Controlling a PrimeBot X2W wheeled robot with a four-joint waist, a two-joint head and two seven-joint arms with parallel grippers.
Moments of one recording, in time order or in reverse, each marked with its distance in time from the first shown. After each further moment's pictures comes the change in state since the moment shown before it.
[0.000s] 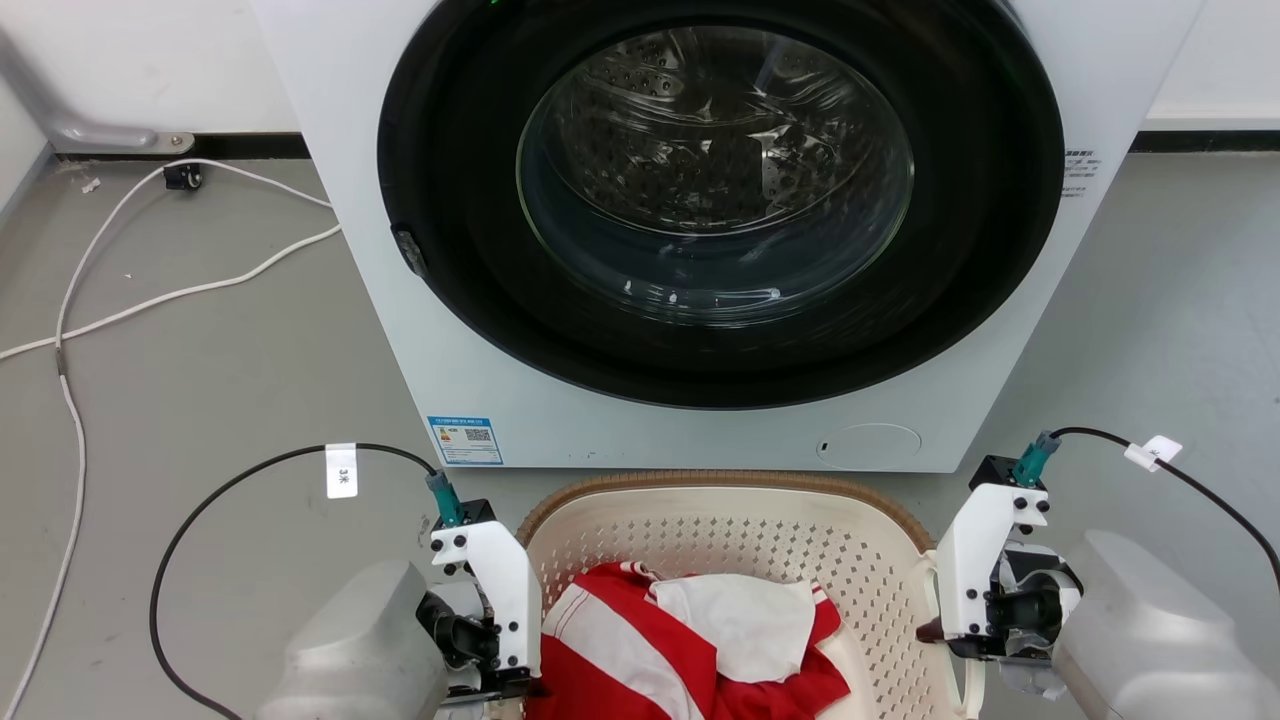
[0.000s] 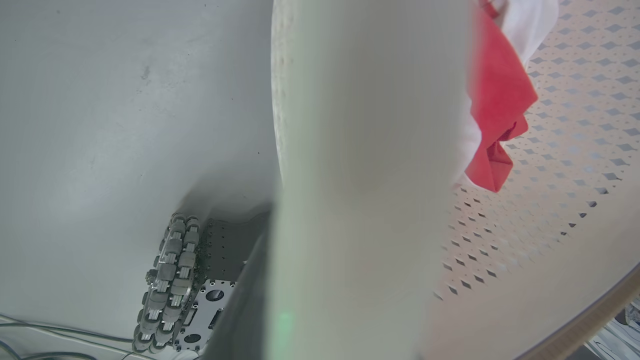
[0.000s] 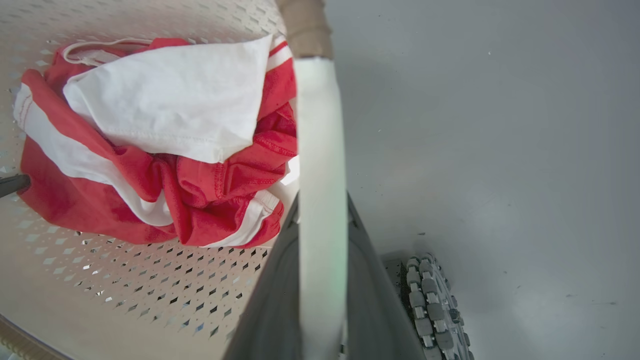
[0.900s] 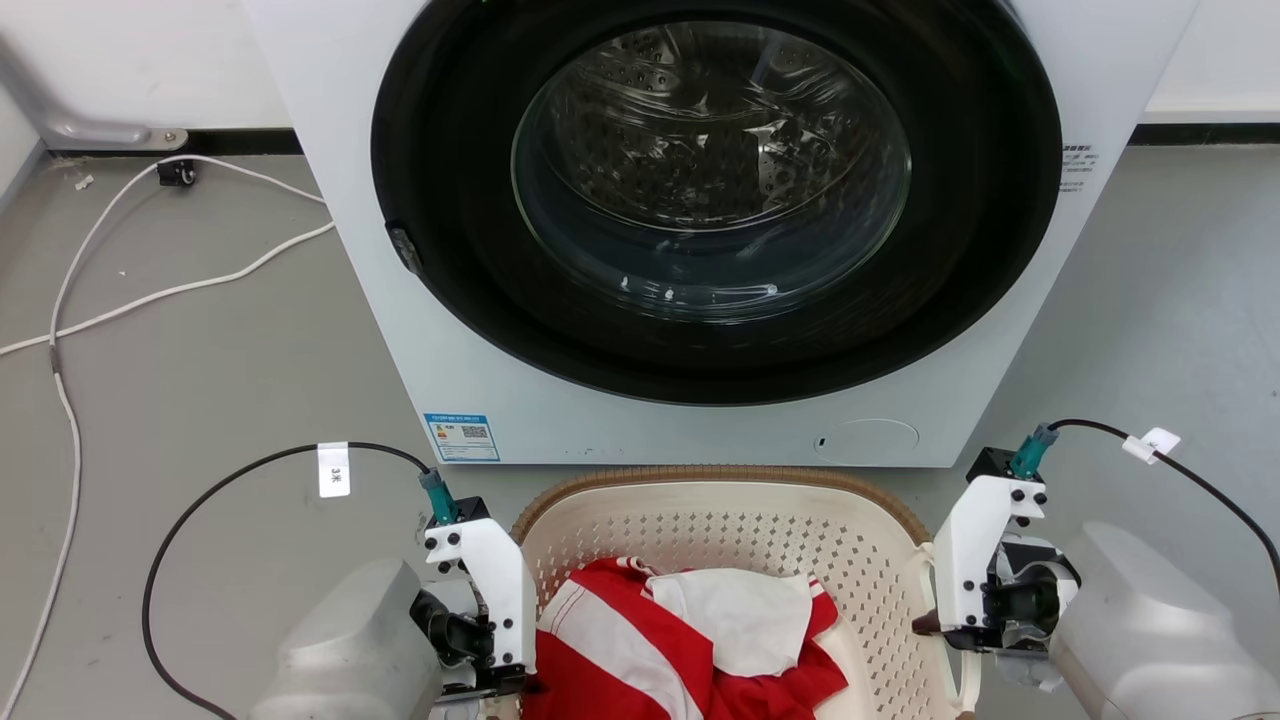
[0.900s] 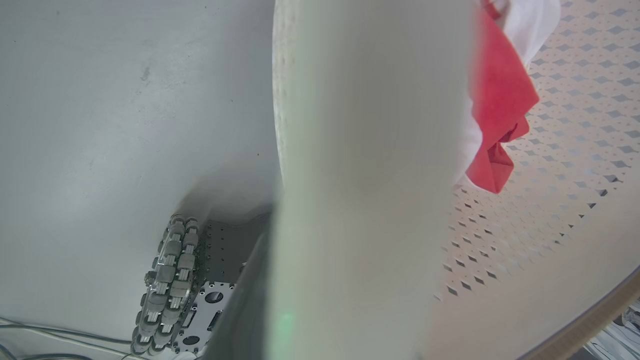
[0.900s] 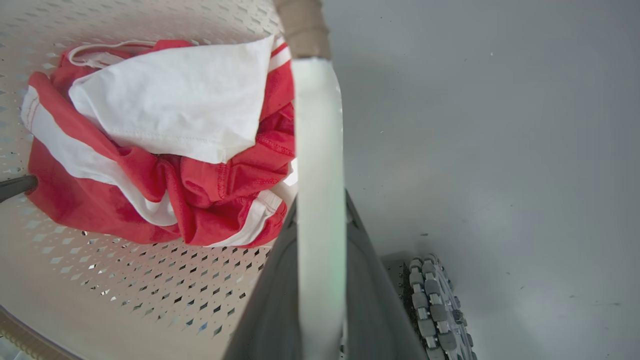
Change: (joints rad) left arm -0.002 0.009 -0.009 -0.001 -0.019 0.000 -0.007; right arm -0.016 0.006 0.008 0.007 0.014 0.000 0.002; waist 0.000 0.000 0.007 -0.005
